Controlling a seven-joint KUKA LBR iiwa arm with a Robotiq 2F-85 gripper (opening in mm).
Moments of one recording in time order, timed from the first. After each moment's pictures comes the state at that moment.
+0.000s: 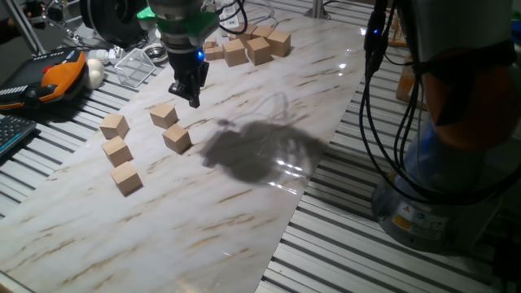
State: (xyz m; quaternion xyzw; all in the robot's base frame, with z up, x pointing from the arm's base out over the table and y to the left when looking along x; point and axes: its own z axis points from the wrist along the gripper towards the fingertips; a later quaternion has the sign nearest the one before) arm 0.553 0.043 0.156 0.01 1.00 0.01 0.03
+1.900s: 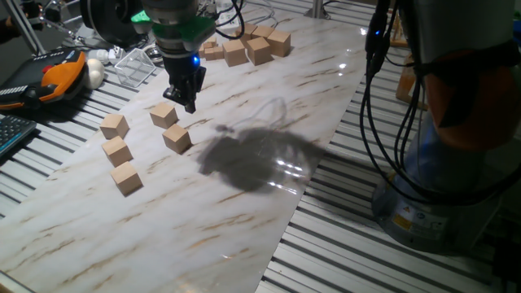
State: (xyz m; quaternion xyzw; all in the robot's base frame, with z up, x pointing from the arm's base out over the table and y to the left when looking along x) arm 0.550 0.064 0.160 0.03 1.00 0.00 0.03
